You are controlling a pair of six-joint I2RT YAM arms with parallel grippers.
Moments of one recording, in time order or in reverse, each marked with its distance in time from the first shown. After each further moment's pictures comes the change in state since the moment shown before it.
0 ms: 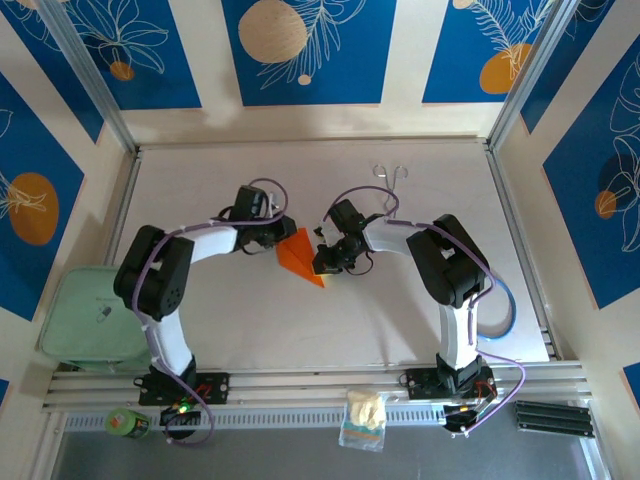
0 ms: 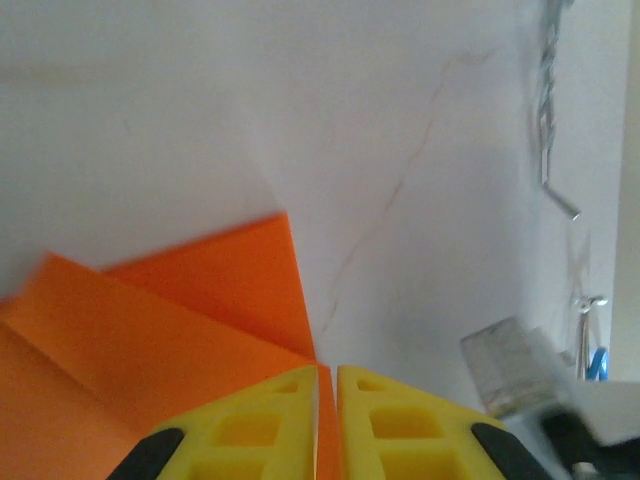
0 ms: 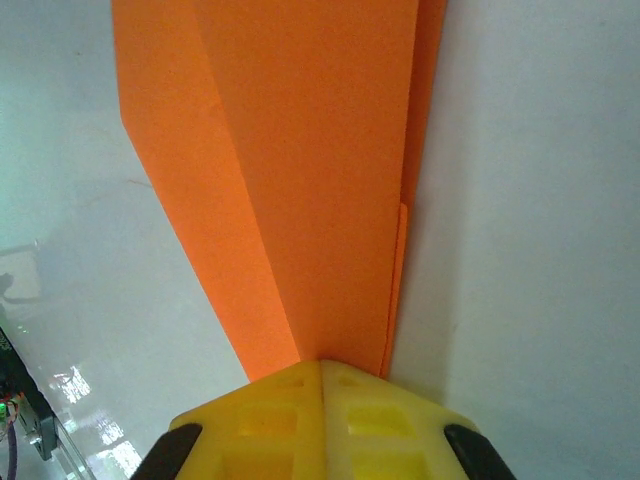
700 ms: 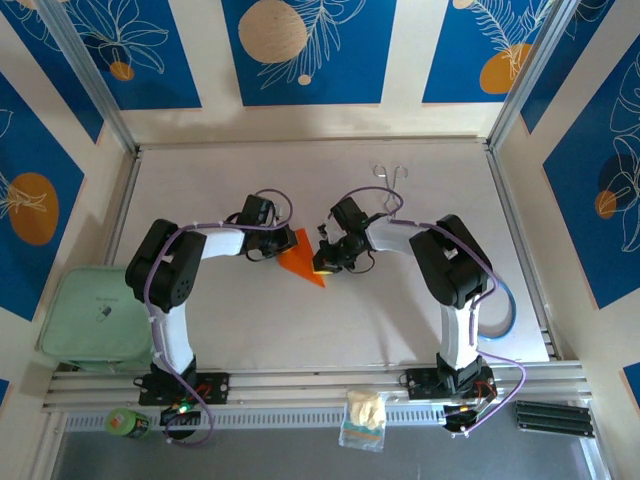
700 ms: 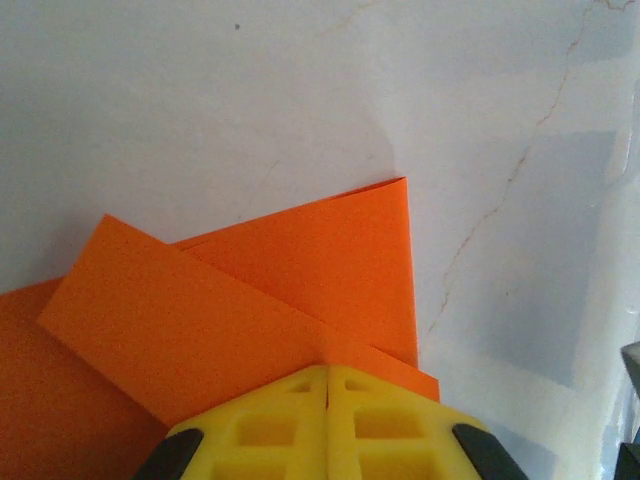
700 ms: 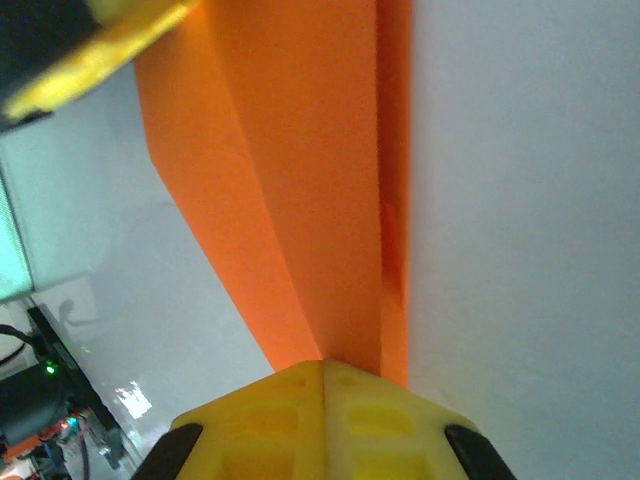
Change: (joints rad) left arm -0.007 0.073 0.000 -0.023 -0.040 -0.006; right arm -0.008 -0.024 -0.006 0.042 -0.043 0.154
